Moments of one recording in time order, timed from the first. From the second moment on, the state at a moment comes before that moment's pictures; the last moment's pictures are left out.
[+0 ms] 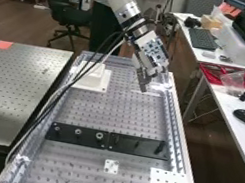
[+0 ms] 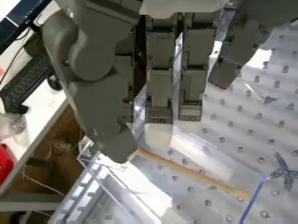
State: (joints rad) arm 1.84 -2.48 -0.67 -4.10 -1.15 0.40
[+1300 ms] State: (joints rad) arm 1.83 -2.32 -0.83 -4.01 -1.11 0.35
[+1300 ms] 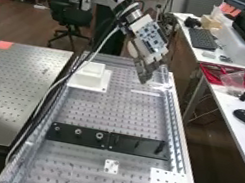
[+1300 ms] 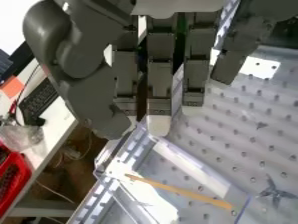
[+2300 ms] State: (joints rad) arm 1.71 -1.86 -1.51 -3.02 -1.32 -0.75
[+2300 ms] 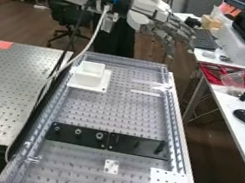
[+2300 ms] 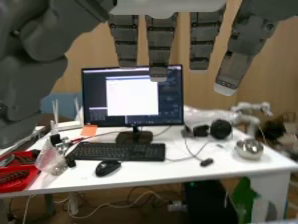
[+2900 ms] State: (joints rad) arm 1.70 -1.75 -1.64 -2.81 -1.27 -0.89
